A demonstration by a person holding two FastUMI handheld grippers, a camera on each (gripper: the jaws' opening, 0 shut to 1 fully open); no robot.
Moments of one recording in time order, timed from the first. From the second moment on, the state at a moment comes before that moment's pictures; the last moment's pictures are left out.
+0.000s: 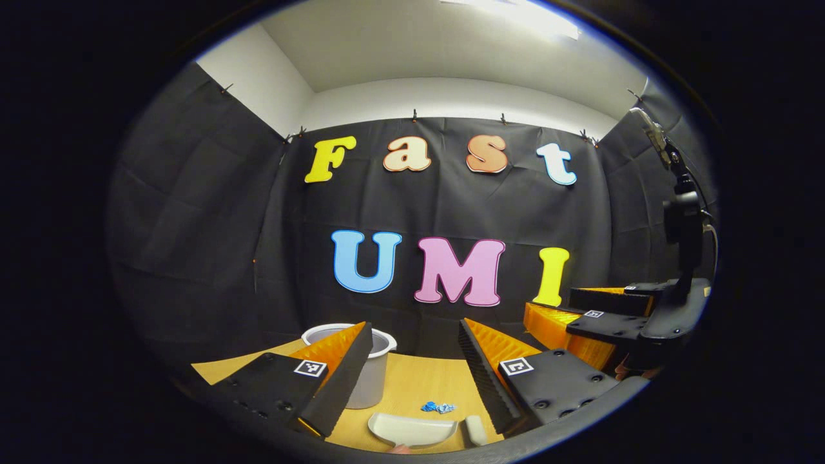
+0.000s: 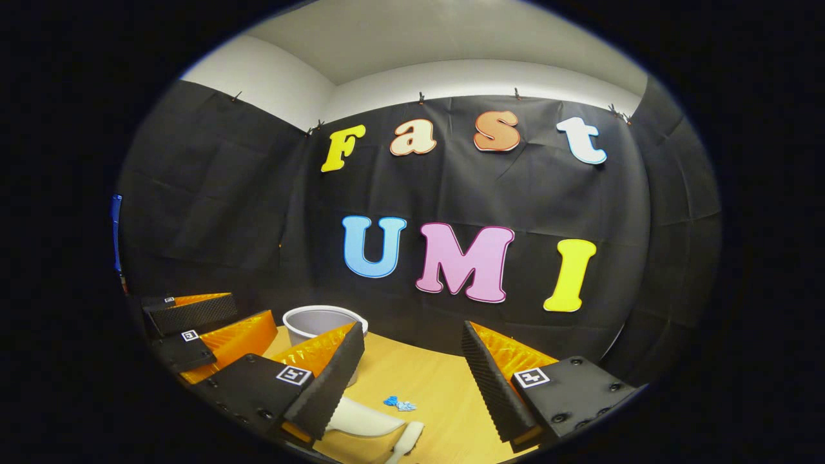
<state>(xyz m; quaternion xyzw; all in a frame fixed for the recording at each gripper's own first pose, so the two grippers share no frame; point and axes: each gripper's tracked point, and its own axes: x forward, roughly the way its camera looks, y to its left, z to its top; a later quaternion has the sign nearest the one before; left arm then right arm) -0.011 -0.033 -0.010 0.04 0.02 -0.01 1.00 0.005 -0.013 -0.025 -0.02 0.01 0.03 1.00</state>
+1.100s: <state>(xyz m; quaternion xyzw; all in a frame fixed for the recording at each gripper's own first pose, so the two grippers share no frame) 0.016 -0.004 -0.051 0.05 0.07 -0.04 1.00 0.009 -0.012 -0.055 -0.01 0.05 -0.02 1.00</state>
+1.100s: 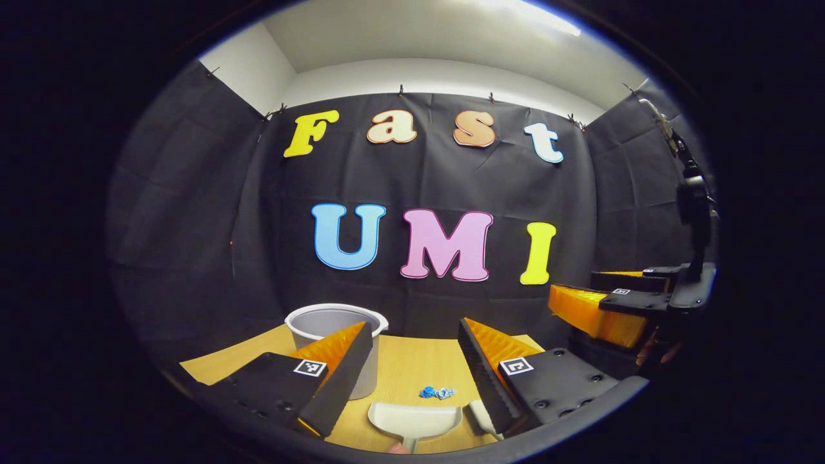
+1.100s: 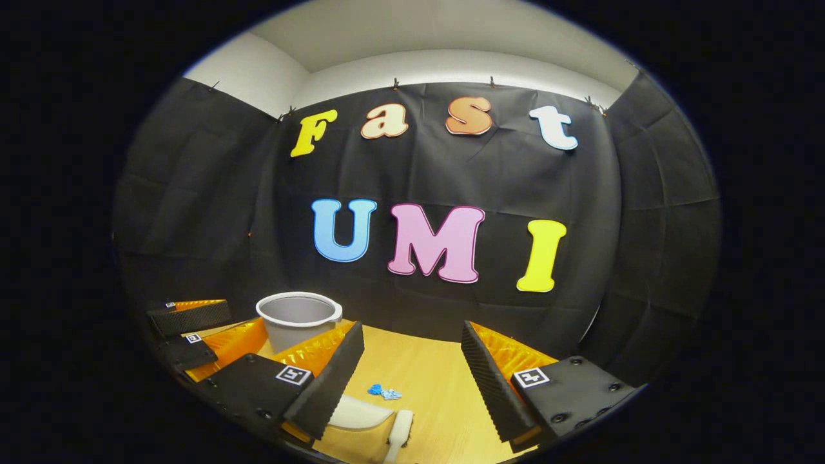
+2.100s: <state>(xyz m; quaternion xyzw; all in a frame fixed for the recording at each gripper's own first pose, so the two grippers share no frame) -0.027 0.018 -0.291 0.05 0.50 -0.06 0.86 0.019 0.001 -0.263 0.13 0.35 -0.05 0.93</state>
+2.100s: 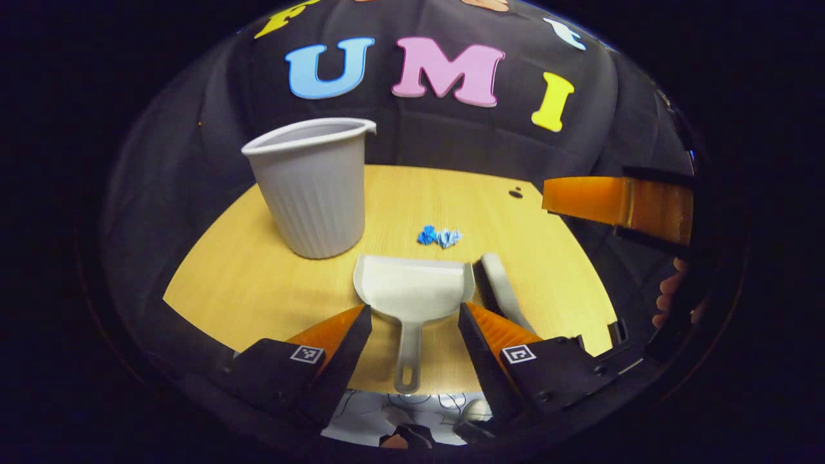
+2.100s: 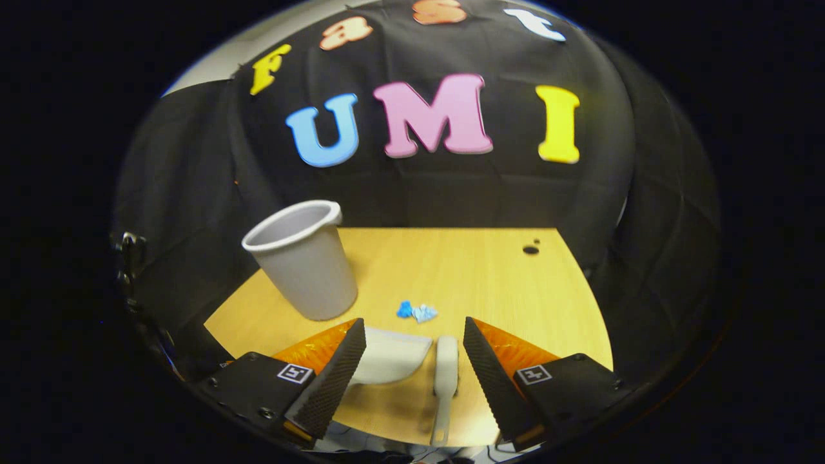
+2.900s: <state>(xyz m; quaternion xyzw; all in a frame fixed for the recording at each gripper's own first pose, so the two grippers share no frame) -0.021 0.042 -0.383 0.02 0.70 -0.06 0.71 -0.031 0.005 -0.455 0.10 0.64 -0.11 0.76</state>
